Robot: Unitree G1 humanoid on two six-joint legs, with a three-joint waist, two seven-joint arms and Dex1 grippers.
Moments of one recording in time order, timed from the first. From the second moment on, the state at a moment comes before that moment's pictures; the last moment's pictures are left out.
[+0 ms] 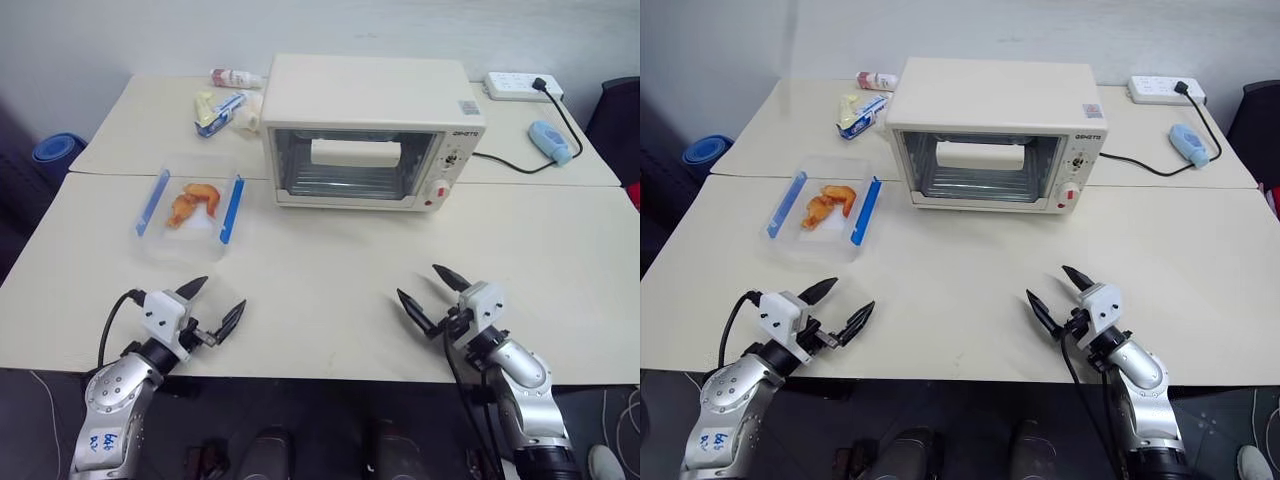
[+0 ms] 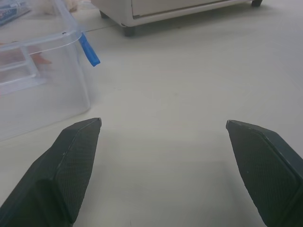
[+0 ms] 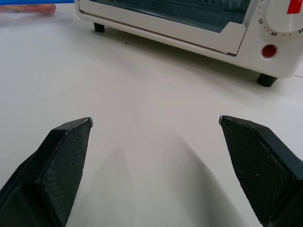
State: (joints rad) left arm 0.14 0.40 0.22 -0.21 -0.28 0.03 -0.55; right arm -0.03 -0.33 -0.10 0.07 0.26 -0.24 0.66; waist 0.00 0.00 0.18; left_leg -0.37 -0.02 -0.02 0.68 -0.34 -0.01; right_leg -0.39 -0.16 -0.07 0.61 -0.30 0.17
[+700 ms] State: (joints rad) left arm -0.19 0.66 0.36 -0.25 -0.78 0.39 -0.82; right arm -0.64 -0.38 -0.05 0.22 0.36 0.11 0.75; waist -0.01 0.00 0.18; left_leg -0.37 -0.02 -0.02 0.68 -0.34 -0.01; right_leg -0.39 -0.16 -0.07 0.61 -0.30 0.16
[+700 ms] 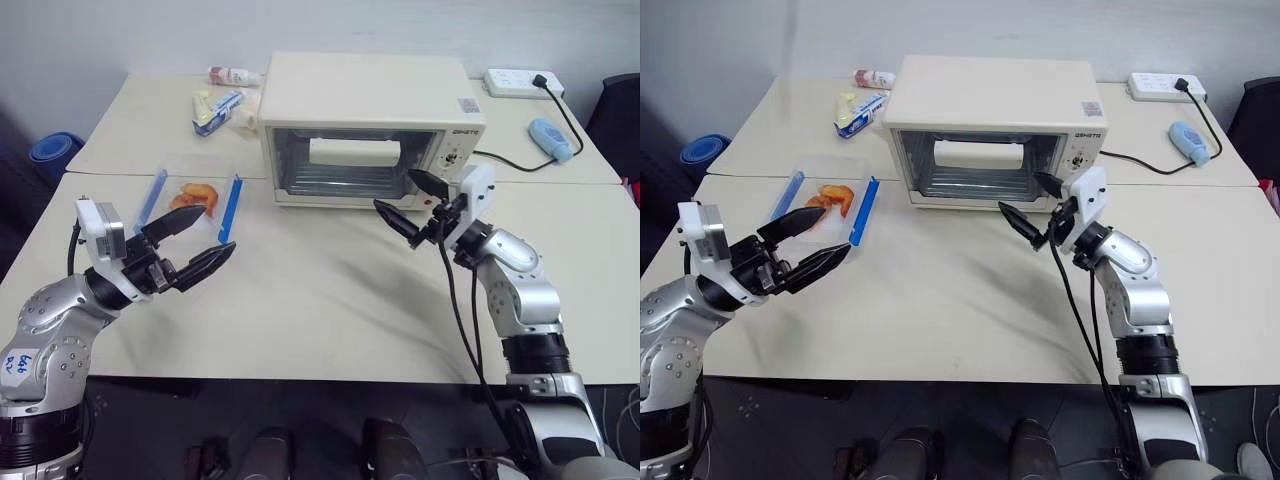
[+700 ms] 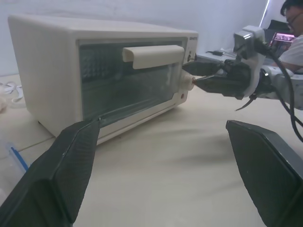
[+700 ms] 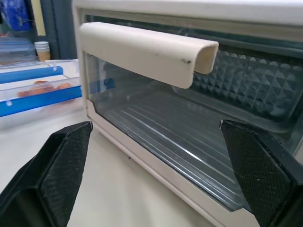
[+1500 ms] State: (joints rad) left arm -0.43 0.61 0.36 0.01 -0.70 0.34 -0.81; right arm -0.43 -0.42 0.03 -0.04 0.34 0.11 0.86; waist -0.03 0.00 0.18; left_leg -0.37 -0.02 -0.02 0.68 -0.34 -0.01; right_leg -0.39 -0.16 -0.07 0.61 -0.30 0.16
